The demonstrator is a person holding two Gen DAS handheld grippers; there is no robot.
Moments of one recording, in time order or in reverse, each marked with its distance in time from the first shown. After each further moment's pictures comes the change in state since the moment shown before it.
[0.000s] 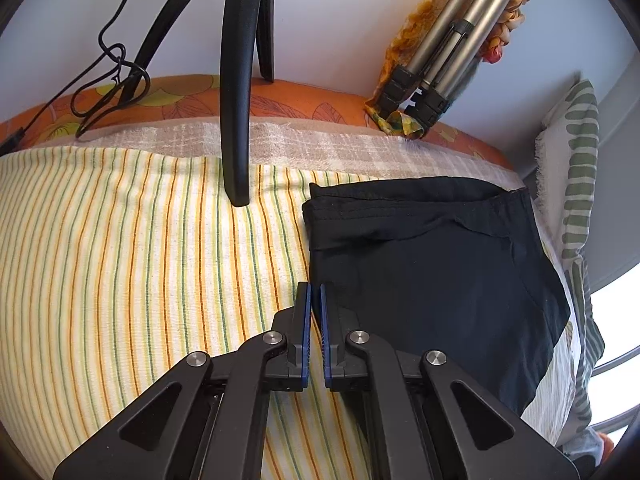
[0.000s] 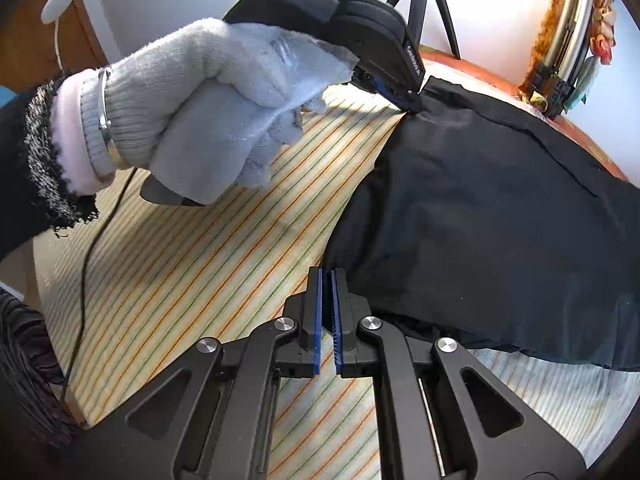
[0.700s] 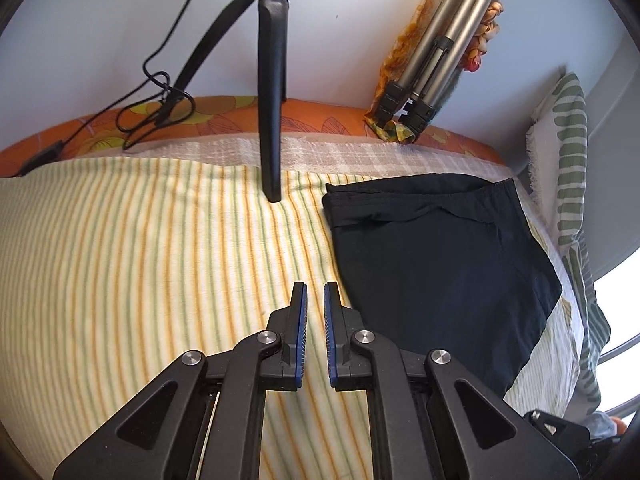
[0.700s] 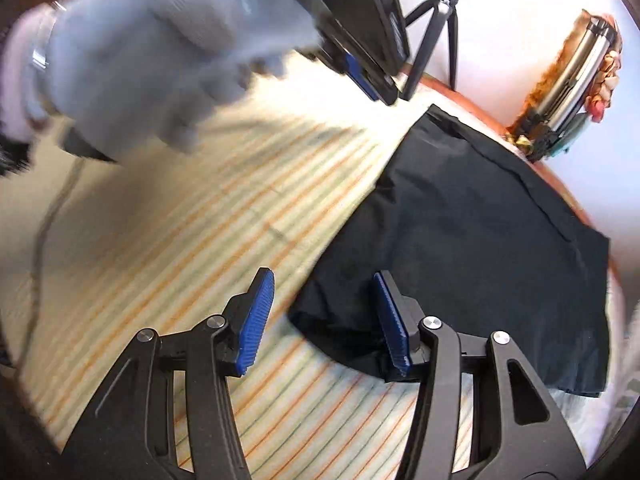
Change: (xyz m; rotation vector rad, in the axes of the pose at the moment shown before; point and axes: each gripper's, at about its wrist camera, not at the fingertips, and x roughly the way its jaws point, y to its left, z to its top) left arm -0.049 0.009 -0.014 0.050 -0.030 0.035; right arm 0.027 0.031 -0.002 -0.190 -0.013 -0.255
